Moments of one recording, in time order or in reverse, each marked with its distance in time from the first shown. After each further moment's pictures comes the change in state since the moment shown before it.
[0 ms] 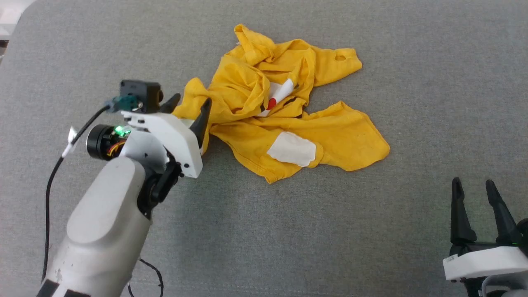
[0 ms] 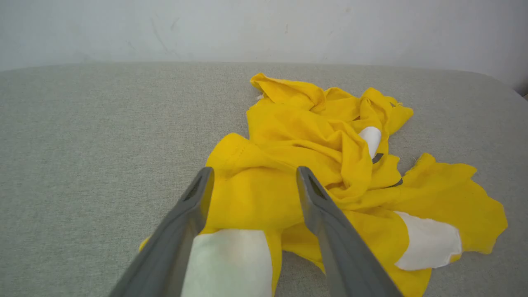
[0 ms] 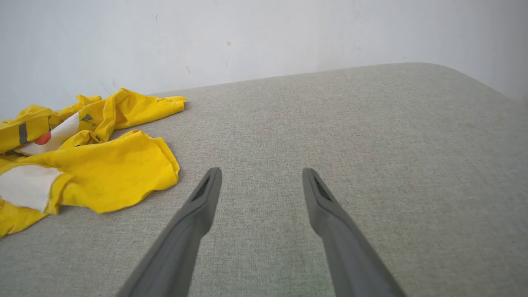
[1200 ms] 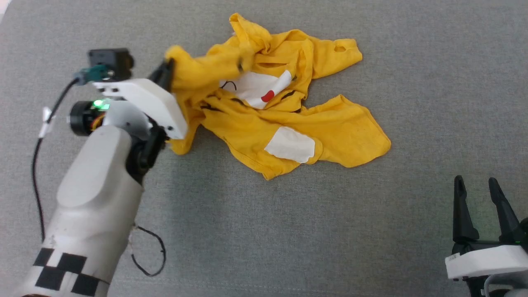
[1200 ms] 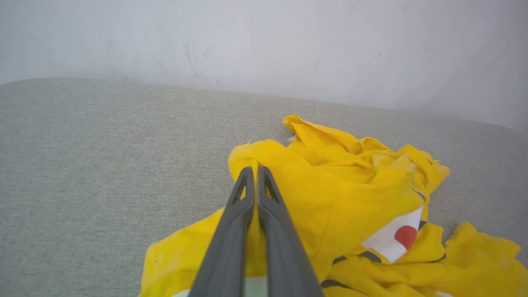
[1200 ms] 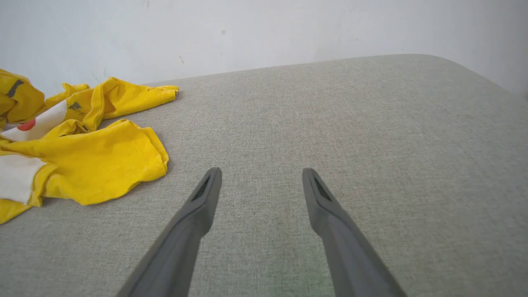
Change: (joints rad) left arm -0.164 -0.041 0.046 0.237 -0.048 -0.008 -0.138; right arm 0.002 0.000 -0.005 -0.022 -0.011 0.000 0.010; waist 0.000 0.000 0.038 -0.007
